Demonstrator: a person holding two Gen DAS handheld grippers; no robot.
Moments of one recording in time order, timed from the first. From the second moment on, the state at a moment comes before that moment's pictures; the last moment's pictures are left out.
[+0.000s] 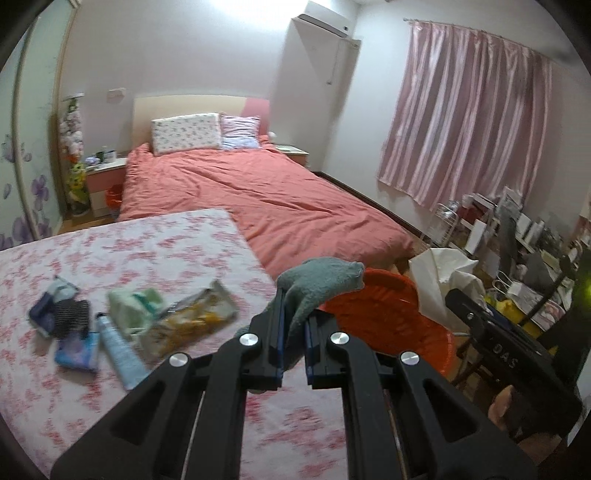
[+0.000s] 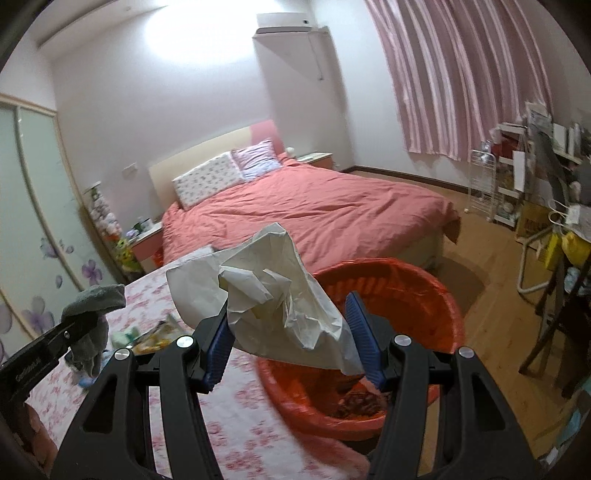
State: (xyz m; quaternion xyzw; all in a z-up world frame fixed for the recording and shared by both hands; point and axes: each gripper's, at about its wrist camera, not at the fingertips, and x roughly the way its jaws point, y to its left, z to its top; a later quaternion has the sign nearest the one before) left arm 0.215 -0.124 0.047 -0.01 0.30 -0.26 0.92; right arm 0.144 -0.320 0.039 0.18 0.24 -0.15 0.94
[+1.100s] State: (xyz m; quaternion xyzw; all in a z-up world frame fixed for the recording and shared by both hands) left arm 0.260 -0.168 -0.028 0.03 0.35 -0.23 0.91; right arm 0.162 -0.374 -0.001 0.22 0.29 -0.20 0.91
